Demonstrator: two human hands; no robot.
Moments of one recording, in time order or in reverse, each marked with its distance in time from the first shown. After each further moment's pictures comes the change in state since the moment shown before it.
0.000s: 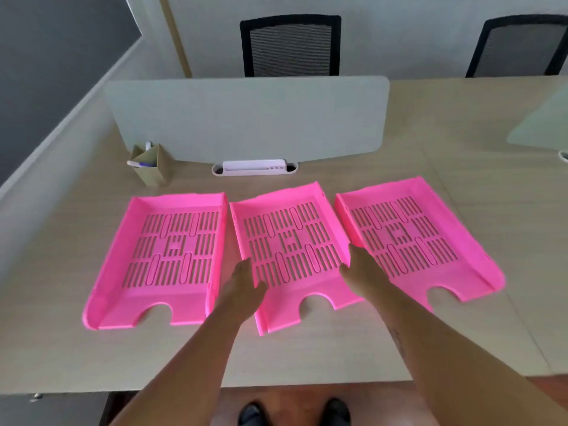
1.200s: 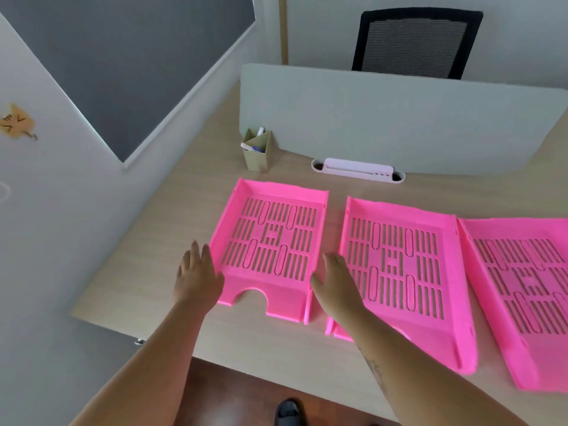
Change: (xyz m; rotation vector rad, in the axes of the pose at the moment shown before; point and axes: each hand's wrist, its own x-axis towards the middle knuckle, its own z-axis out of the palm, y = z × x) left_hand -0.006 -0.232 -0.138 0.263 0.301 -0.317; right_hand -0.032 -0.227 0.117 0.180 -0.132 -0.276
